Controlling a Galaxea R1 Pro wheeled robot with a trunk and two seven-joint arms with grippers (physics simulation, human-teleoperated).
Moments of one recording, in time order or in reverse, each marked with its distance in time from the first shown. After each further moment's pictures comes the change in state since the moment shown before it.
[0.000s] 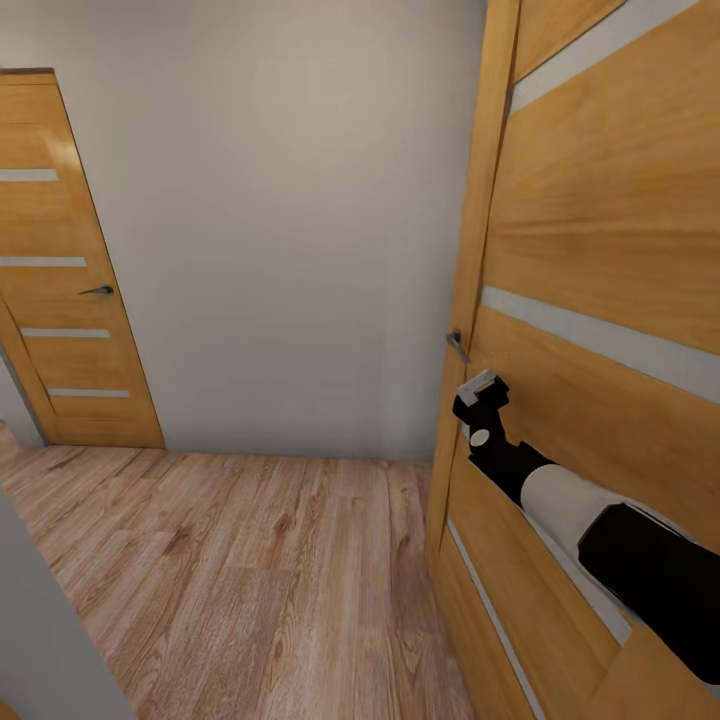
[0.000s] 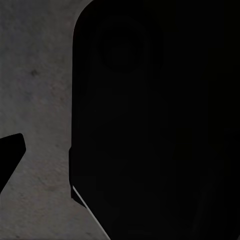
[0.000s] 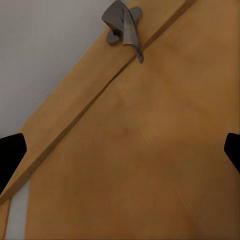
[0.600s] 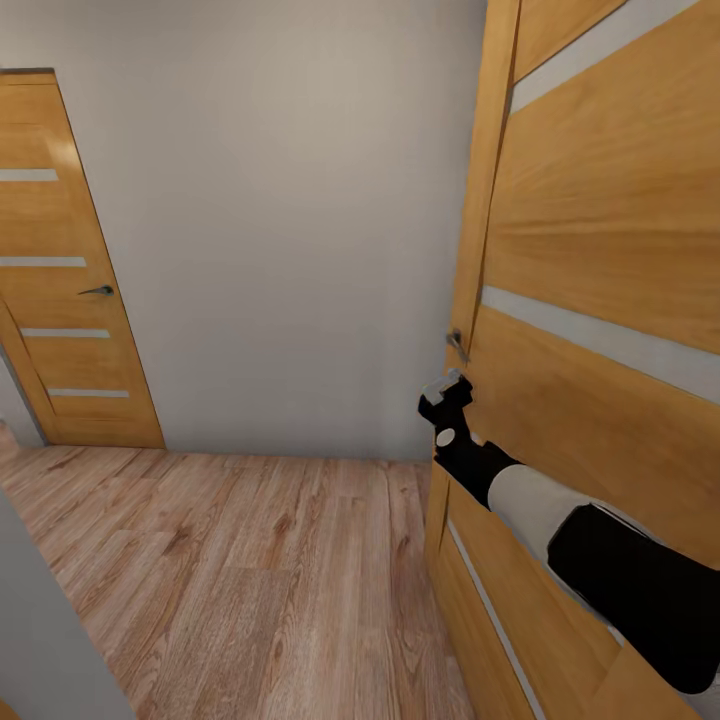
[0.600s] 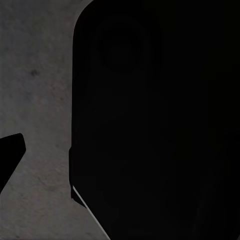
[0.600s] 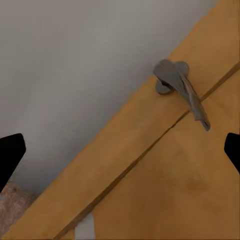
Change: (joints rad) left arm 0.000 0.000 0.000 0.000 0.000 0.000 0.000; right arm 0.000 0.110 -0.007 -0.015 0.001 0.010 -0.001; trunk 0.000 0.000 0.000
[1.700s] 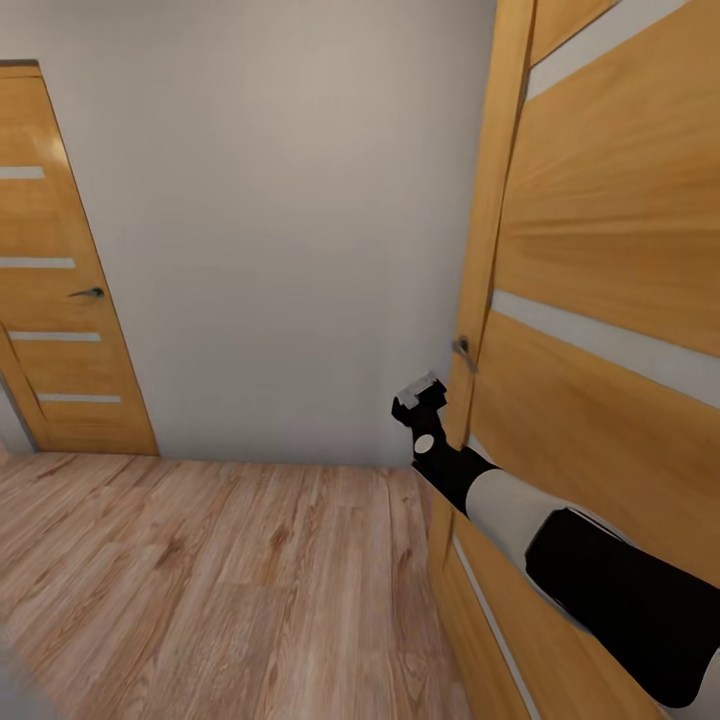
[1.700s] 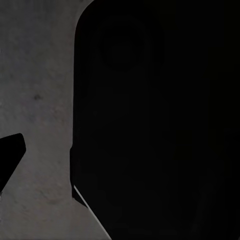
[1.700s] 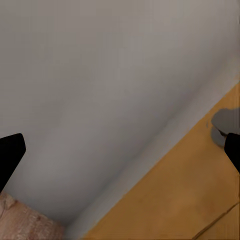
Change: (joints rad) left arm 0.000 0.001 0.000 0.000 0.001 0.001 0.001; right arm 0.009 0.080 0.006 0.017 0.006 -0.067 0.017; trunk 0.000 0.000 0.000
